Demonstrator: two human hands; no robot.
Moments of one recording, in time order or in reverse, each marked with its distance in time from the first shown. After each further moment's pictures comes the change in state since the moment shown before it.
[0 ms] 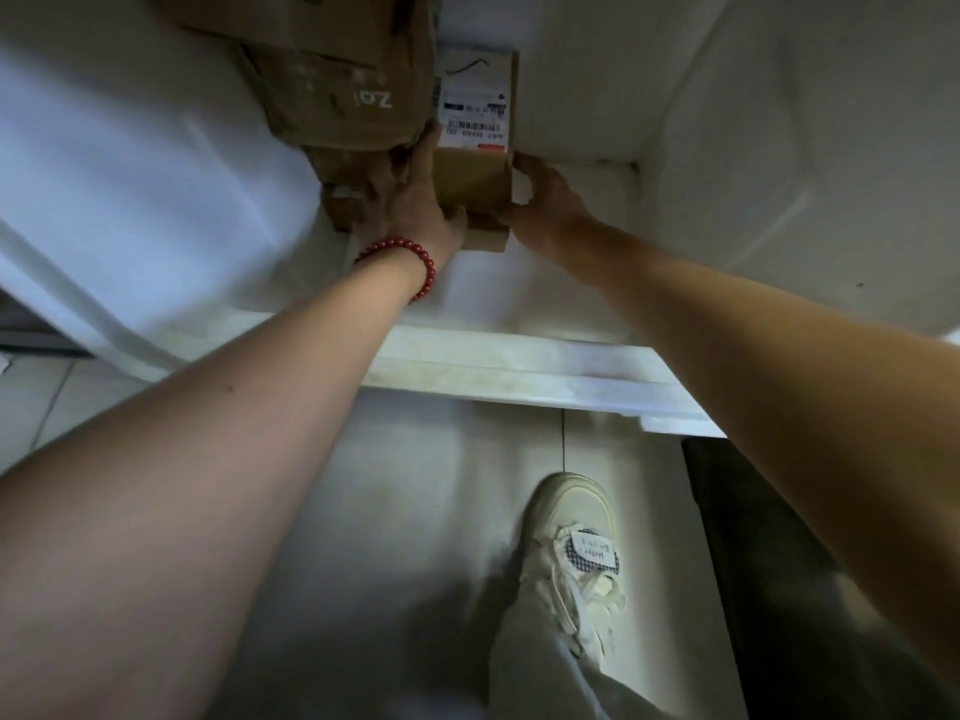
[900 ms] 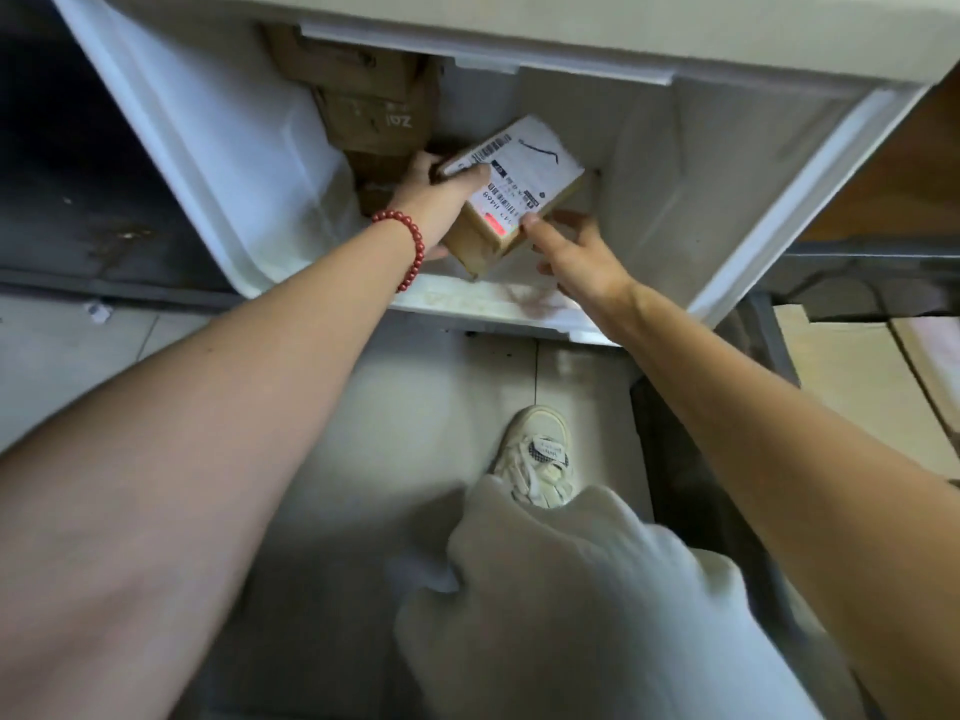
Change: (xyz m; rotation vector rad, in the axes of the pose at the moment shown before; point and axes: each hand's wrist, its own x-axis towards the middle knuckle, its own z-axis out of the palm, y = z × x) left_hand -0.114 0.056 -0.079 -0.780 -0.198 -0.237; right_hand -0.149 -0.004 -0.039 0.416 0.001 0.152
